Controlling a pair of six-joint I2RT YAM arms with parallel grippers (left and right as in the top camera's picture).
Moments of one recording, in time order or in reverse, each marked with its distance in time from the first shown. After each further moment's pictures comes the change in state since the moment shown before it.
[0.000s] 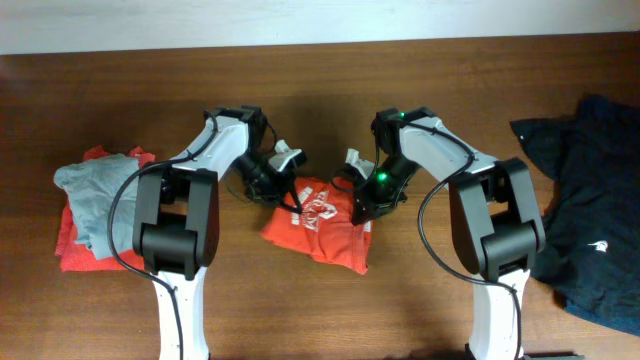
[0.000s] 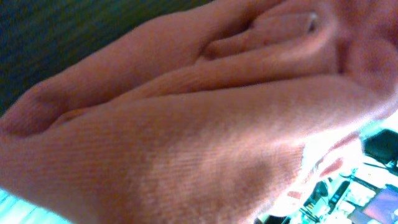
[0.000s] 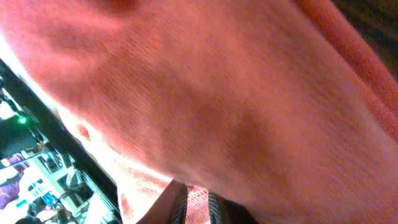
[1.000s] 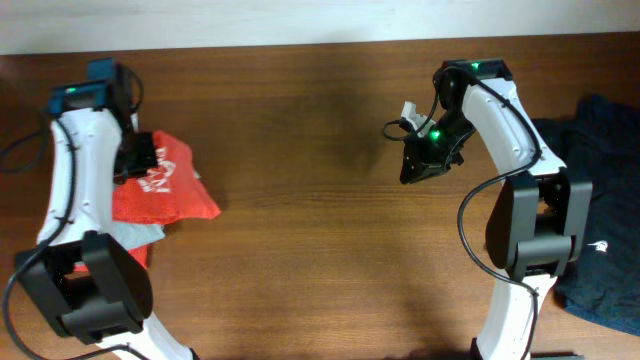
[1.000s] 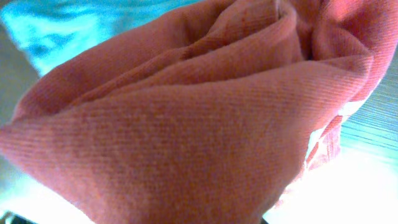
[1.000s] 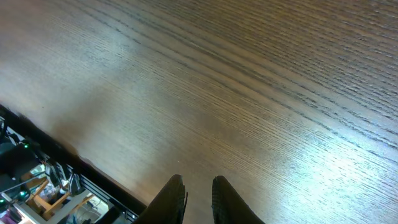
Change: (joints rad) left arm 0.410 -0.381 0.096 -0.118 -0.848 -0.392; right arm -0.214 -0.054 0.262 -0.227 0.158 0.000
